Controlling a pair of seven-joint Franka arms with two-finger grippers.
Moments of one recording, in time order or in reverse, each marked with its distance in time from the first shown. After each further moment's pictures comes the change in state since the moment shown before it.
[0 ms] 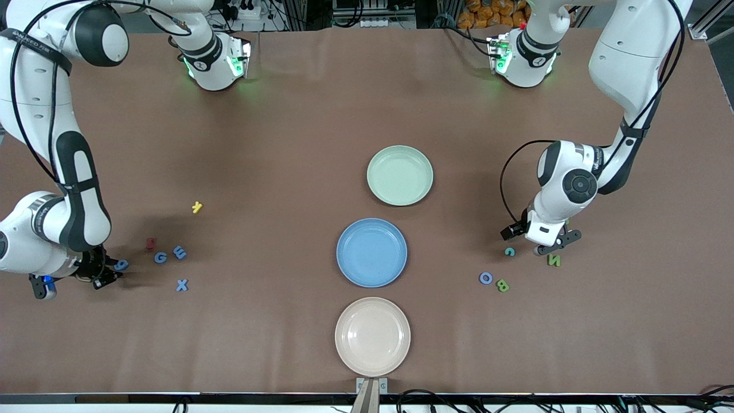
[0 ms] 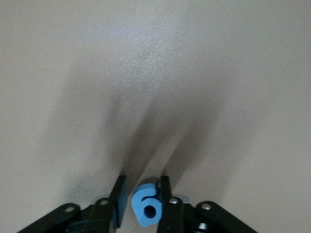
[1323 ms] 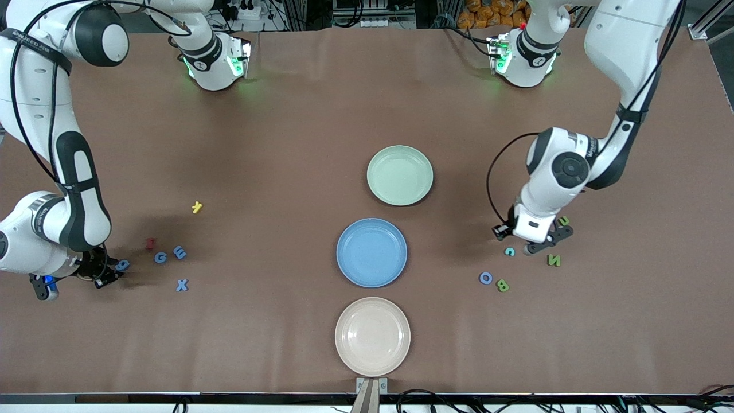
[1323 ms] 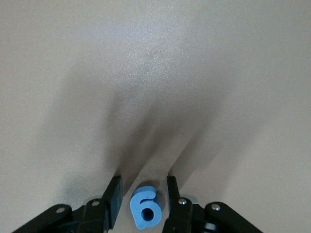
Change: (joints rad) left arm -0.028 -0.111 -0.103 0.041 0.000 -0.065 -0.152; right arm 0.000 0.000 -0.001 -0.002 0.000 -0.002 -0.064
